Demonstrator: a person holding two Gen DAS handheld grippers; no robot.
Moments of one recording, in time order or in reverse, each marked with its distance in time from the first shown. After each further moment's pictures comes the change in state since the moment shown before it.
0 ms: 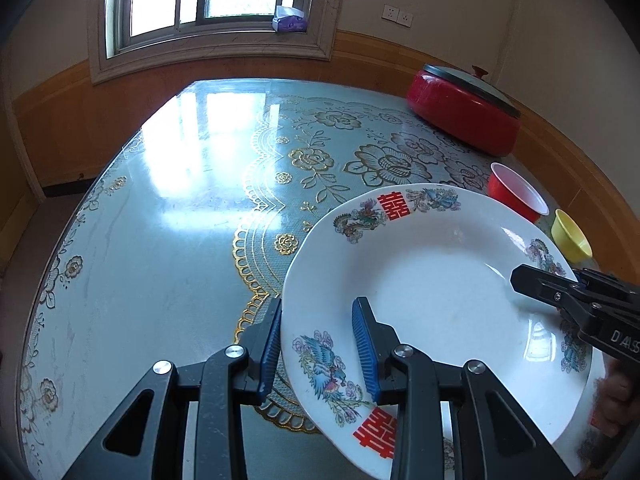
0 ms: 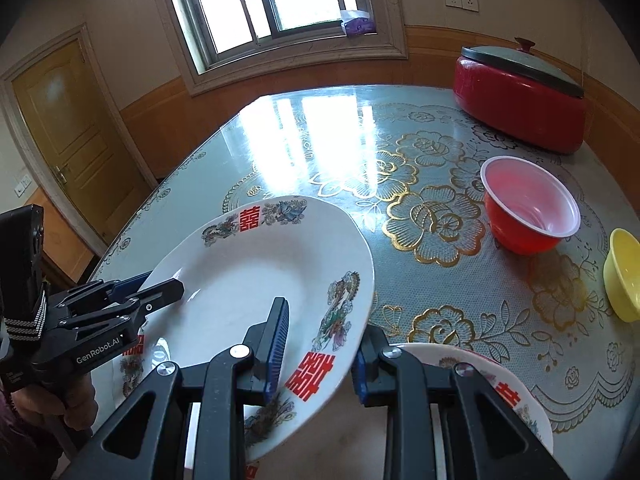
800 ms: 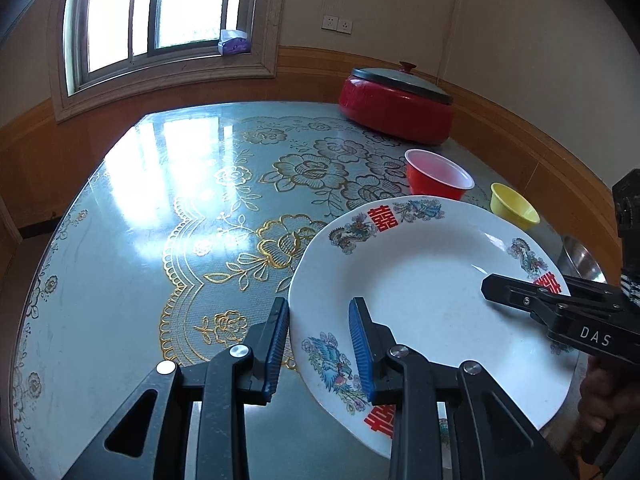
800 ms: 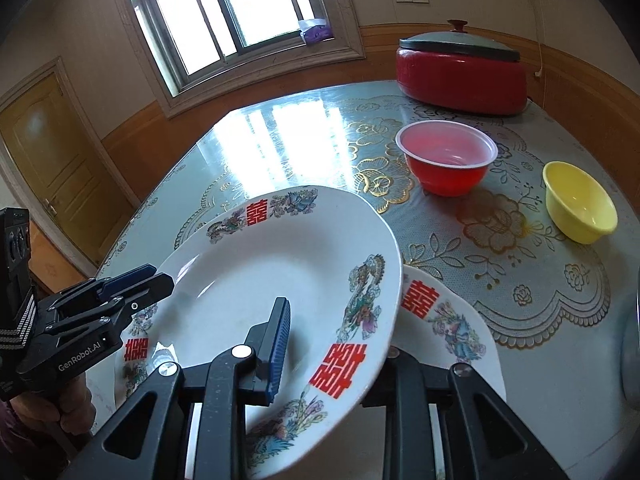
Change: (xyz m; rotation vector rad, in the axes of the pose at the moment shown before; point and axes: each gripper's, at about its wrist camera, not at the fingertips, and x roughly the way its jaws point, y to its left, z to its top) left arm -0.035 -0.071 -0.016 0.130 -0.053 -0.098; right arm -0.054 -0.041 -0.048 0.126 -0.035 -0.038
